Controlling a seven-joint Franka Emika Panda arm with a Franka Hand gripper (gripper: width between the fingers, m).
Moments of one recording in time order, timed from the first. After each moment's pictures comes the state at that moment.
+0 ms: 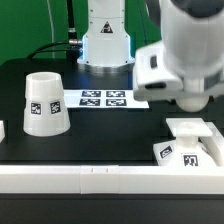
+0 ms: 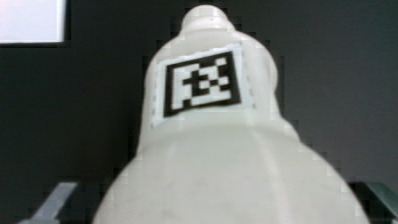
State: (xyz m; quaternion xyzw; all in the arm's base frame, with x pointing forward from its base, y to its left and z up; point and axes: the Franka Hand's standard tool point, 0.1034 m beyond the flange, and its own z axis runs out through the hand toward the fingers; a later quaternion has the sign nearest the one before) arm 0.502 0.113 0.077 -0.93 0.03 0.35 0.13
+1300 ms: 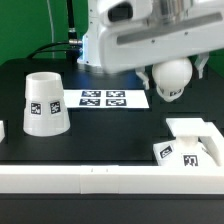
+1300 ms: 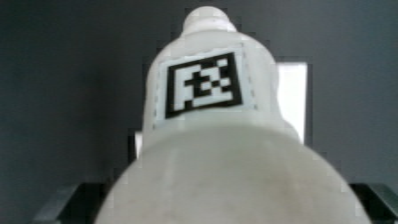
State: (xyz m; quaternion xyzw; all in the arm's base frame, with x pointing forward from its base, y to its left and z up) arm 0.575 0.067 0.114 -0.99 0.01 0.04 0.11
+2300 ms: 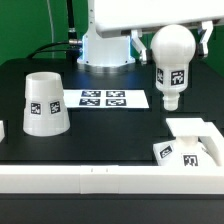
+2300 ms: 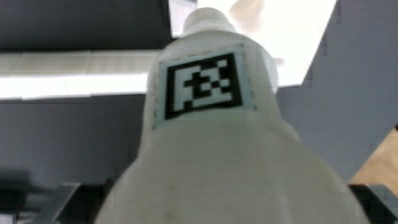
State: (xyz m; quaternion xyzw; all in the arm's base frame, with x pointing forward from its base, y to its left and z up) arm 0.609 0.054 0.157 -0.96 0.01 -0.28 0.04
